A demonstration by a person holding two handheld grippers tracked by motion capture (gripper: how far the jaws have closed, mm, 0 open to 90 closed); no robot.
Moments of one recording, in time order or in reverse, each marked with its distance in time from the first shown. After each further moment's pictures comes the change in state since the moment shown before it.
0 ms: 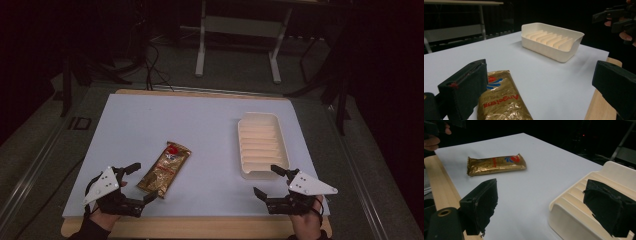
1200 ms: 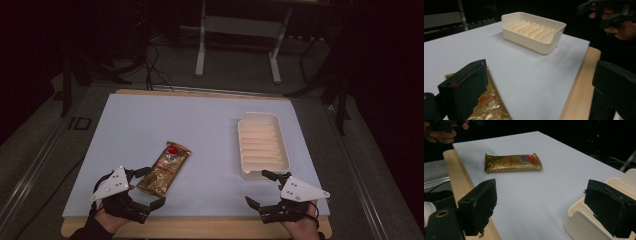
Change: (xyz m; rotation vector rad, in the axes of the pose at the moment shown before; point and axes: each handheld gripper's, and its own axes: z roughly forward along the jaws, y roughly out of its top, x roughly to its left) left arm -0.016 0.021 0.008 0.107 -0.121 0.005; right arm 0.022 0.010 0.004 0.025 0.085 -0.055
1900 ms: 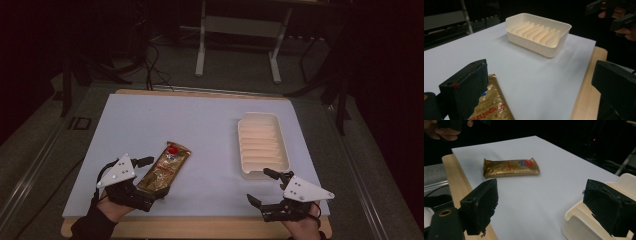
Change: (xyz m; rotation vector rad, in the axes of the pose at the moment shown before) left arm 0.008 0.032 0.010 0.049 0.028 0.030; right arm 0.000 0.006 -0.005 -0.030 -0.022 -0.001
